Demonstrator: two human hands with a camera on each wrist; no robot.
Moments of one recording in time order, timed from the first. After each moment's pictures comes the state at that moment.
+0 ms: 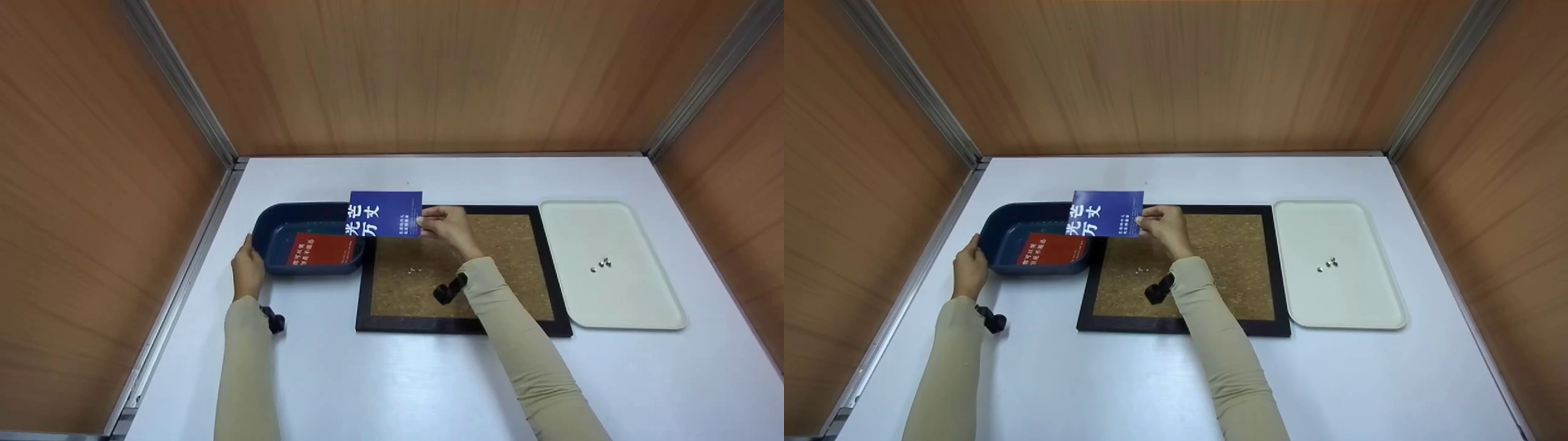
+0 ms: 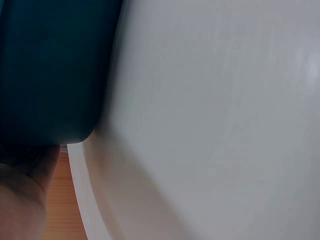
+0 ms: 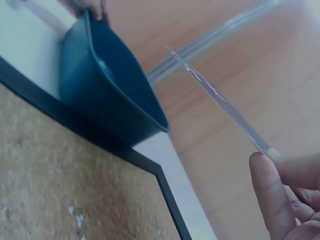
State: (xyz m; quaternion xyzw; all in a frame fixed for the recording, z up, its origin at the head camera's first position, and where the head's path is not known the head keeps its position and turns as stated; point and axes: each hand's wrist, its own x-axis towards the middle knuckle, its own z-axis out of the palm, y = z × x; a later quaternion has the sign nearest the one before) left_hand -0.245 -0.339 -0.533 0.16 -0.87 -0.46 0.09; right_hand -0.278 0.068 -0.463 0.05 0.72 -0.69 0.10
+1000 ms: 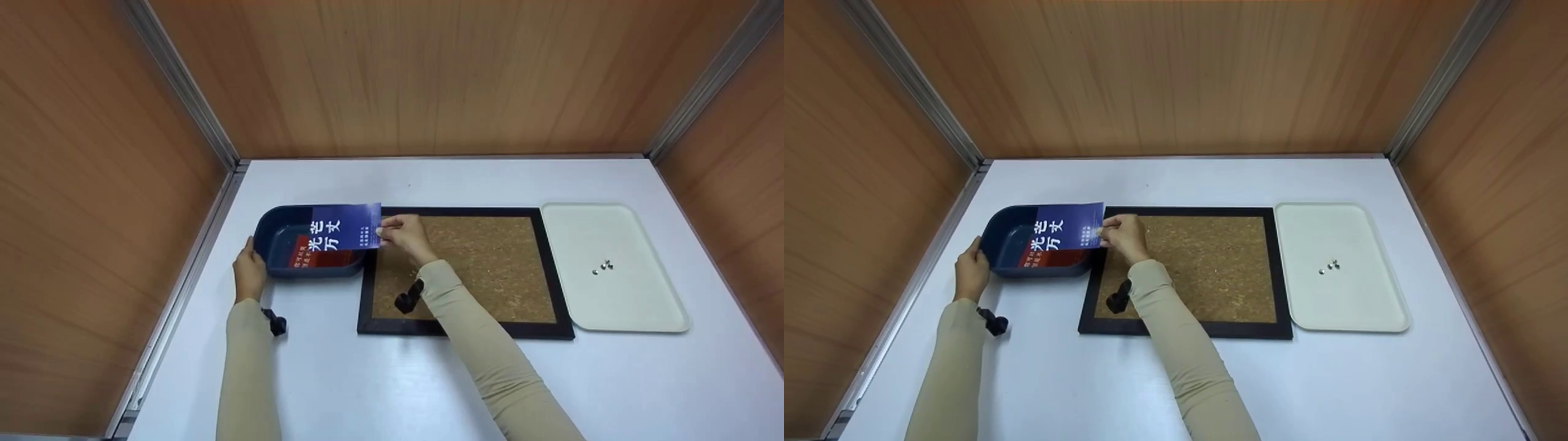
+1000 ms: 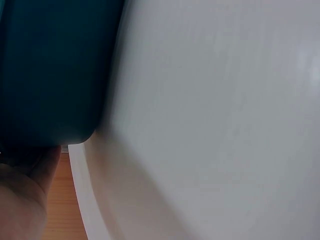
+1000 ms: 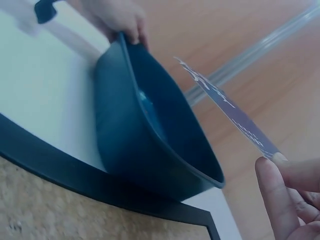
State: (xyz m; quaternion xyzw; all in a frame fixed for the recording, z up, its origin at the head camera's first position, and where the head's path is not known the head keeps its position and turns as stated) left_hand -0.242 -0.339 -0.537 0.16 -0.88 -0.44 0.11; right_hand -0.275 -0.013 -0.473 0.04 0.71 -0.69 0.11
